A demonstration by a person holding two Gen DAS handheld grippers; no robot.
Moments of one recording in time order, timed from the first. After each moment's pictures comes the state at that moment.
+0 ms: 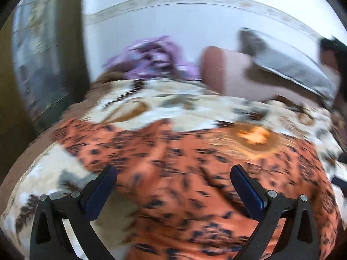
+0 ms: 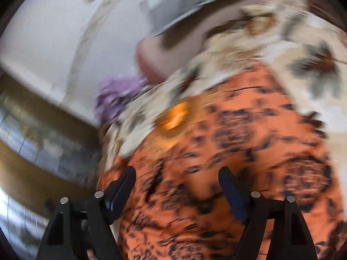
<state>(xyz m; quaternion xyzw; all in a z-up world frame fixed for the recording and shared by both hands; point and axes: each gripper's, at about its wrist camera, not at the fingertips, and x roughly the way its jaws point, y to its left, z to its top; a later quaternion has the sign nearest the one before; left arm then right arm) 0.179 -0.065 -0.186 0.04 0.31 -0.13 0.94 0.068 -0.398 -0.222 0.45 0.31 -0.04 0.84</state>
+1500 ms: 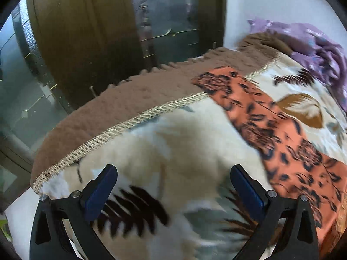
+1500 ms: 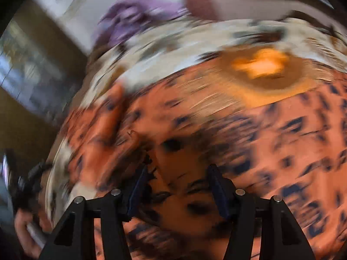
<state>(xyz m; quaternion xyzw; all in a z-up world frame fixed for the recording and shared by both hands) 0.266 0.185 -0.226 -0.11 0.45 0.25 0.85 0.209 -0.170 -0.254 0.21 0.46 0.08 0.86</state>
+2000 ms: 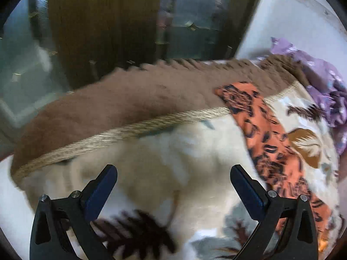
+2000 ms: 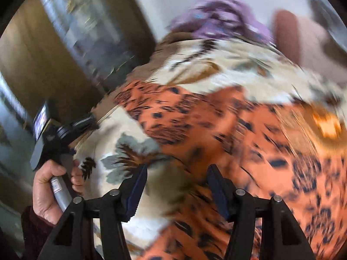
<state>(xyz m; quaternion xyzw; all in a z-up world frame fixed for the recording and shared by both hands) 0.281 0.237 -0.239 -0.25 0.45 0.23 0.83 0.222 -0.040 -0.193 0.06 0.44 0.16 0.88</state>
